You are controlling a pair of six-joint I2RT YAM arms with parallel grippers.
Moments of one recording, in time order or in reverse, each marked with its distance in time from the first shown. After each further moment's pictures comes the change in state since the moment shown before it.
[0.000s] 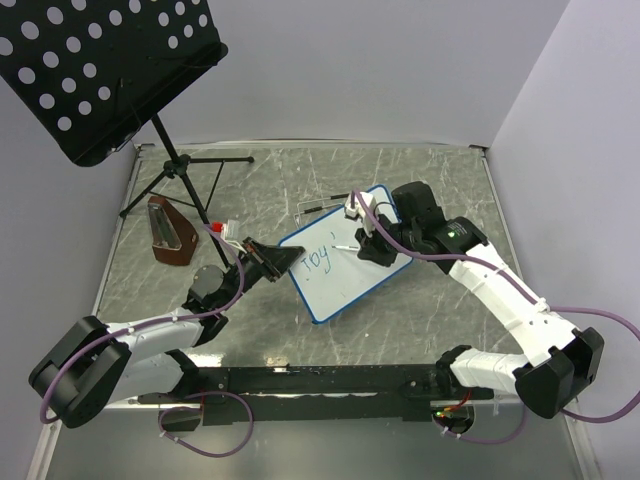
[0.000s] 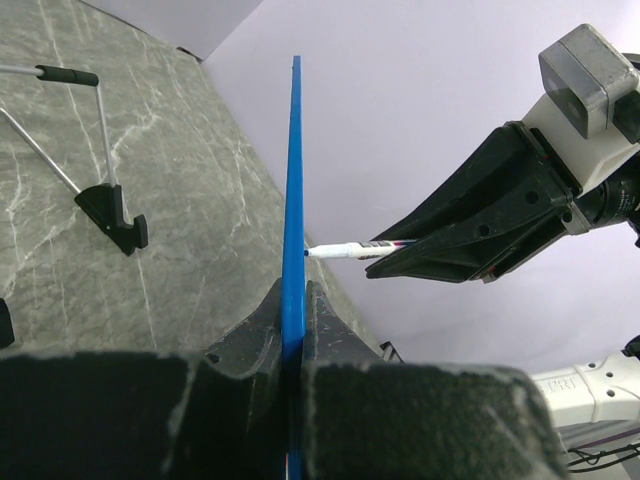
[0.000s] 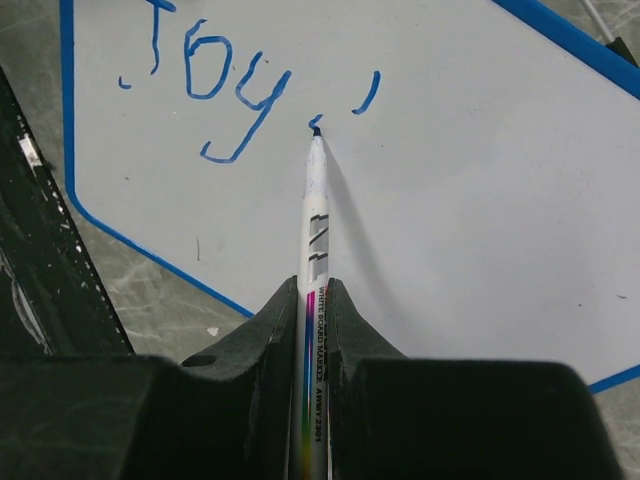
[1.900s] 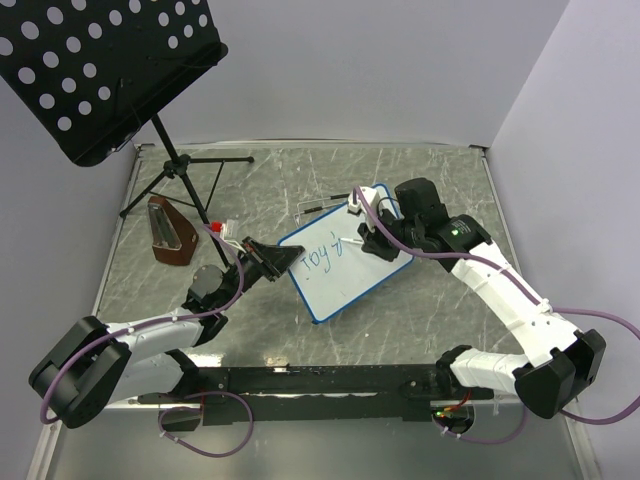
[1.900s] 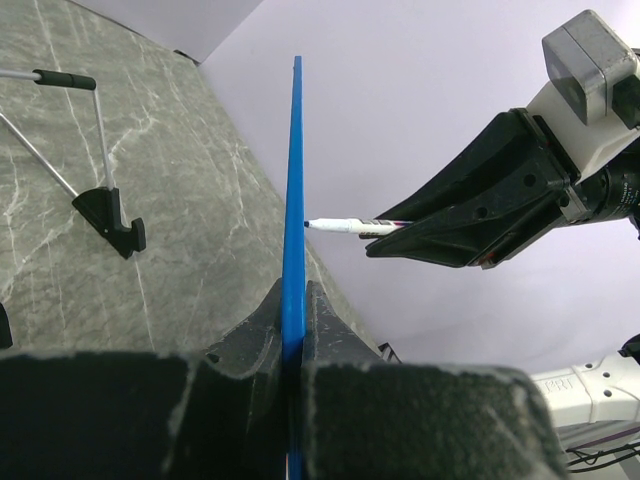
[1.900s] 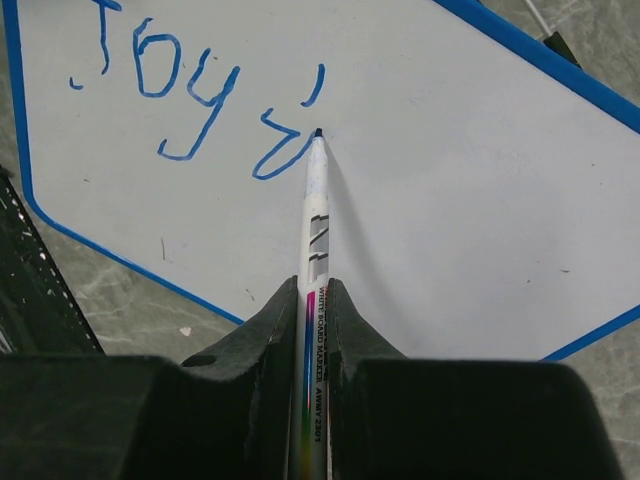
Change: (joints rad) left arm 0.005 0.000 0.000 0.007 0.002 -0.001; right arm -0.012 -0.001 0.030 -0.005 0.063 -0.011
